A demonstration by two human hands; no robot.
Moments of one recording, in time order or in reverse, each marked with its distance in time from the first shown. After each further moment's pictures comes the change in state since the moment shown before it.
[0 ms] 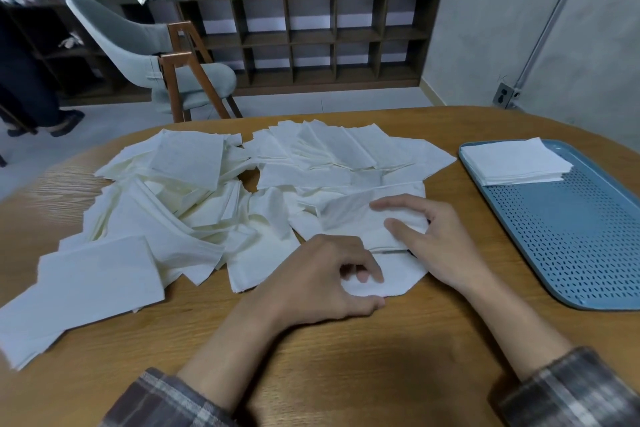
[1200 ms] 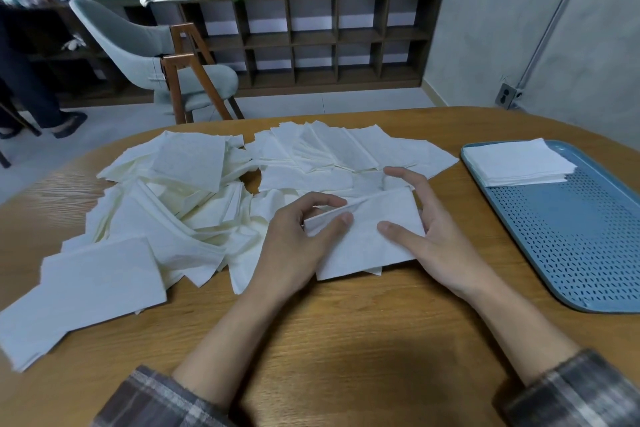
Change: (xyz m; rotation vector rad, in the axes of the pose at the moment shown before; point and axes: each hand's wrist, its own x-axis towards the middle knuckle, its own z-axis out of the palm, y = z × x) left_hand 0.007 -0.003 -0.014 -0.486 0.502 -0.337; right_hand -0.001 -0.004 0.005 0.331 -0.093 0.059
